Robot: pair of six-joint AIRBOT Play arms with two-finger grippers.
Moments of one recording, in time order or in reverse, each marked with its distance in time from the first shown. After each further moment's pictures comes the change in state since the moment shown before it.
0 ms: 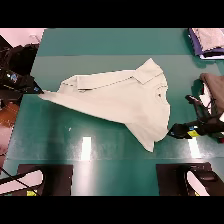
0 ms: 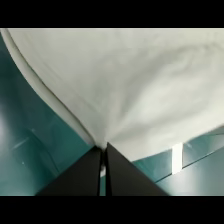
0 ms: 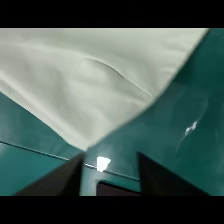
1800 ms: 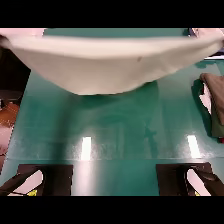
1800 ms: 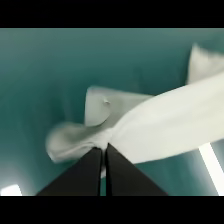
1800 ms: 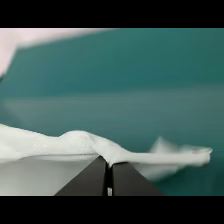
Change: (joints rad) left arm 0.000 0.256 0.449 -0.107 0.188 -0.095; right arm -0.221 -0.090 0.793 0.339 -0.380 -0.148
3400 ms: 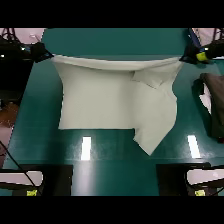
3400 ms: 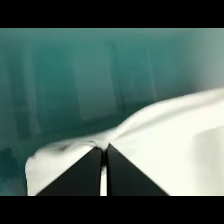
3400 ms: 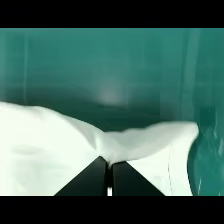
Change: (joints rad) left arm -0.111 -0.476 -0.219 -0.062 0.396 0.050; right arm 0.146 -0.795 0.326 -0.274 0.094 0.156
